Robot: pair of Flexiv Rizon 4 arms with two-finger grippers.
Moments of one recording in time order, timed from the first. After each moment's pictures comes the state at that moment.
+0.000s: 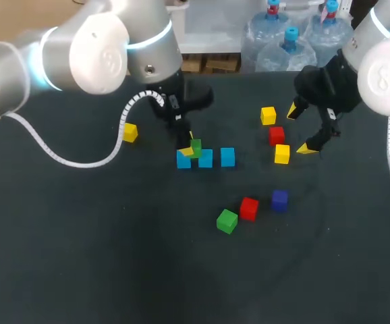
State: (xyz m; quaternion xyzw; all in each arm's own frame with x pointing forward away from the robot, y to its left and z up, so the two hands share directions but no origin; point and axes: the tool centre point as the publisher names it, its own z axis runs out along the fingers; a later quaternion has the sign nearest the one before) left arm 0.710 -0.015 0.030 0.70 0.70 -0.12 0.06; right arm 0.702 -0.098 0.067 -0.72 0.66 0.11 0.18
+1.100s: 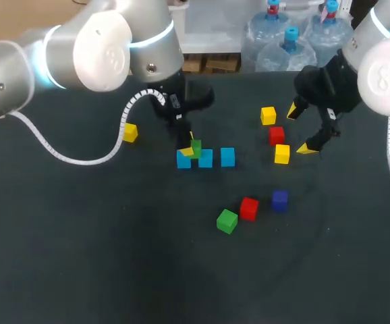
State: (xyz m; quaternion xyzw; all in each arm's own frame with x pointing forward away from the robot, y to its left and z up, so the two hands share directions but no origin) left arm 0.712 -0.015 0.026 0.71 0.70 -0.12 0.05; right arm 0.702 -0.098 0.067 -0.72 0.66 0.11 0.18
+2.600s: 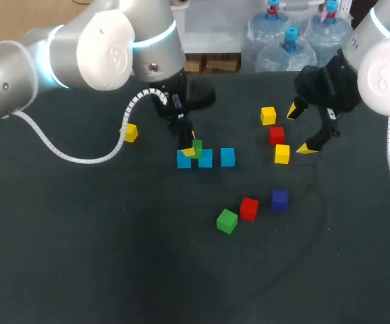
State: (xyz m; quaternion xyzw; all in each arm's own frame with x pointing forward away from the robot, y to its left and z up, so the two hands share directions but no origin) left arm 0.715 -0.019 0.024 0.71 0.69 -0.13 0.04; right arm 0.702 -0.098 0.067 -0.72 0.66 0.11 0.18
